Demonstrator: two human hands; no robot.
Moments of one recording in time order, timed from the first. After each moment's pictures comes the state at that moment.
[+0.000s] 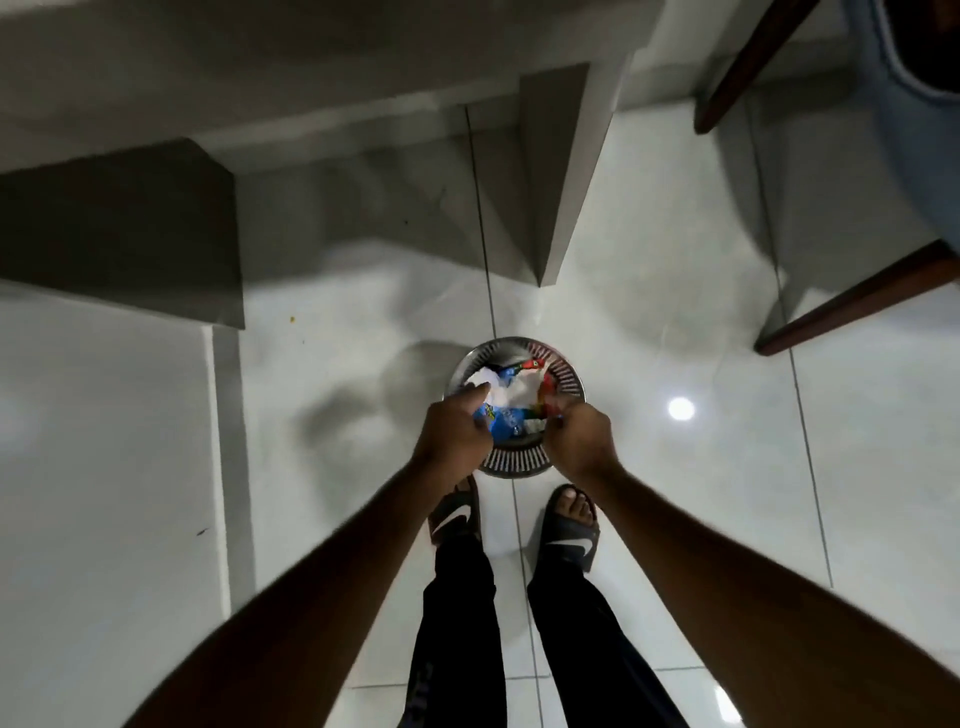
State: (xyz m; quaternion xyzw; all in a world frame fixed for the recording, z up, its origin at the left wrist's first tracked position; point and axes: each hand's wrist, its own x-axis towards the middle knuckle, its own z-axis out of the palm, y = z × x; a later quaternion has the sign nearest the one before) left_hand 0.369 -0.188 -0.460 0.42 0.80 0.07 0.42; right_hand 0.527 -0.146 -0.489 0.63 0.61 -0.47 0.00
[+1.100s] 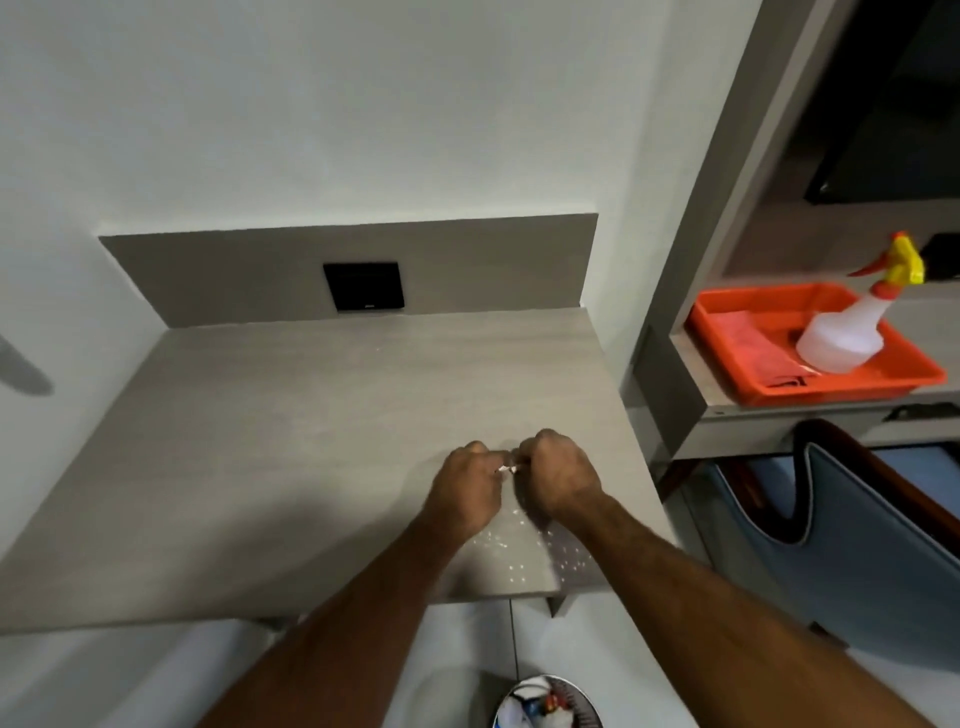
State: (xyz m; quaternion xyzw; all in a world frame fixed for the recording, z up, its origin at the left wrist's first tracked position) left_hand 0.216 0.005 -0.105 0.64 0.73 0.21 0.13; right_hand 0.344 0.063 -0.067 0.52 0.83 -0.19 -0.02
